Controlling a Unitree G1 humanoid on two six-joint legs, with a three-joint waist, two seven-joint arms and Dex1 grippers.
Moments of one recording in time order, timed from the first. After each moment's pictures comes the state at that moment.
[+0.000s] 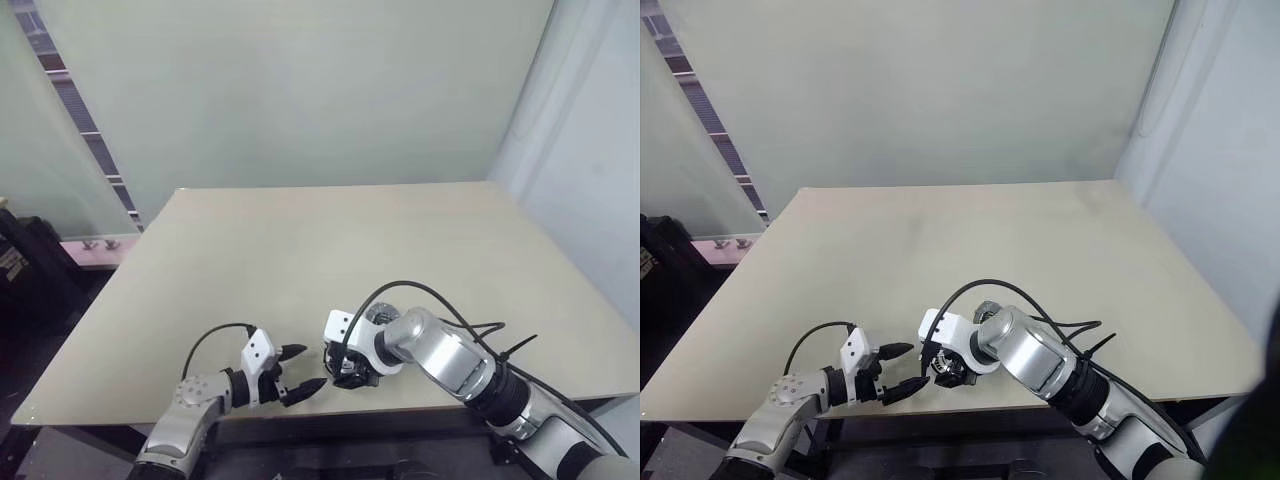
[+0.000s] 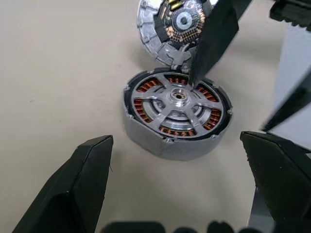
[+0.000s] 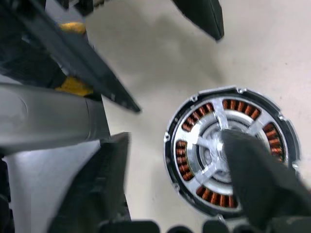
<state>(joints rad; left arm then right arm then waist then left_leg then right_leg) 0.01 0.47 -0.11 0.09 -0.29 0.14 -0.95 -0.63 -0.35 0.75 -0.23 0.00 1.12 0.88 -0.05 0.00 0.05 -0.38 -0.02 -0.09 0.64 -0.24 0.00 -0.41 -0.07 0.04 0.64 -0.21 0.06</state>
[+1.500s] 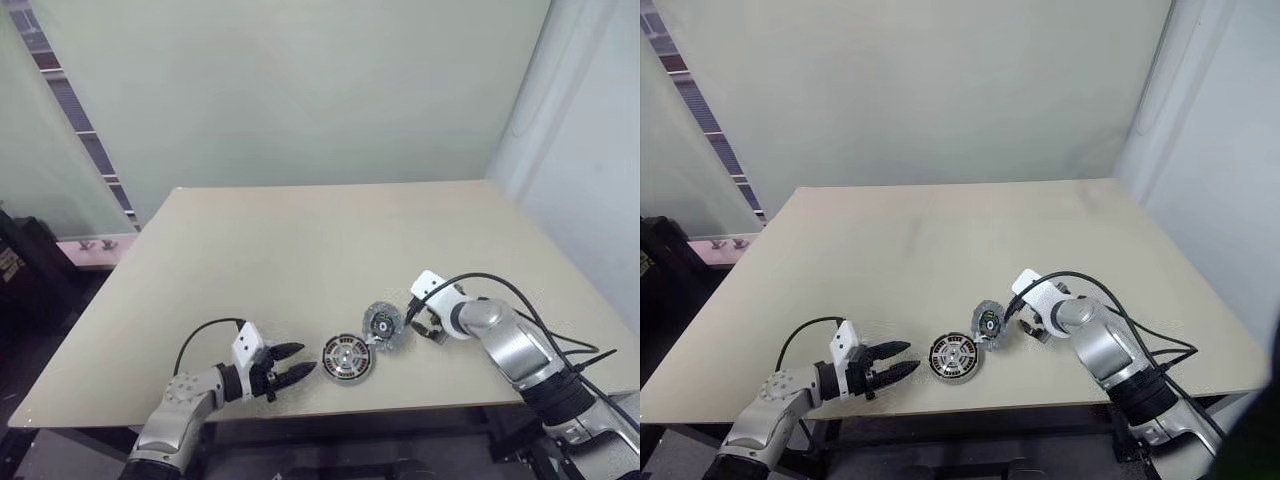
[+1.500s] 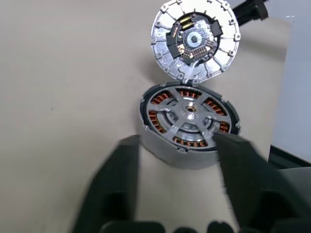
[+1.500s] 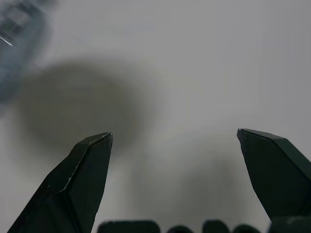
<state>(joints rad) 0.00 0.47 -0.07 0.09 -0.33 0.16 -0.98 -0.45 -0.50 0.41 -0.06 -0.08 0.85 0.55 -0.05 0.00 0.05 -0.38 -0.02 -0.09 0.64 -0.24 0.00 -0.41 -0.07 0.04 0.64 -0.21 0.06</state>
